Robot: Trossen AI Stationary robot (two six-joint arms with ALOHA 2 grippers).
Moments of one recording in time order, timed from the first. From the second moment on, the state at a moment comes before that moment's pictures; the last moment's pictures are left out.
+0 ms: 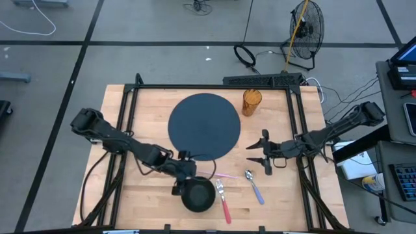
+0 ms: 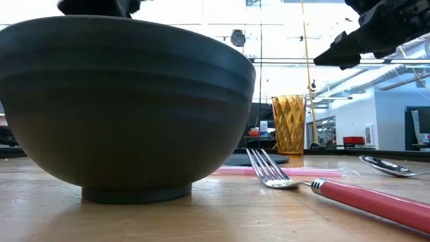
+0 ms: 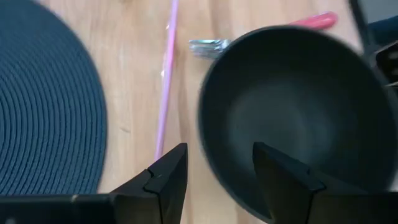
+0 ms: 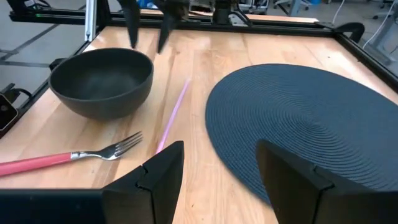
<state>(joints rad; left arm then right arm) -0.40 1.61 1.07 -0.39 -0.07 -0.30 0.41 0.87 0.38 0.10 0.37 0.15</state>
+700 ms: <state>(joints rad) -0.36 1.72 1.07 -0.35 0.03 -0.35 0.41 0.87 0.26 0.27 0.37 0.12</state>
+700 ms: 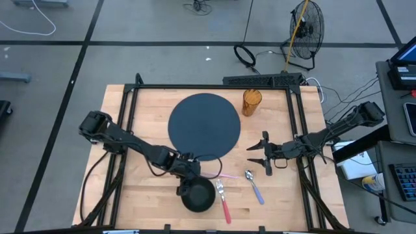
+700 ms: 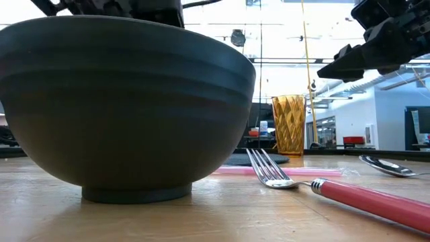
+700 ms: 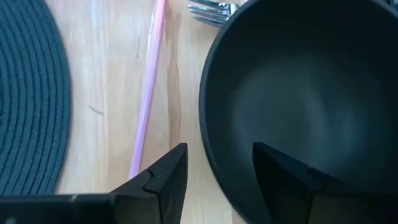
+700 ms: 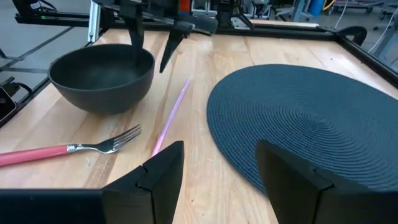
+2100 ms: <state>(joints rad) -0.34 1.72 1.07 -0.37 0.05 -0.33 0.41 0.87 0.26 0.31 0.37 0.07</state>
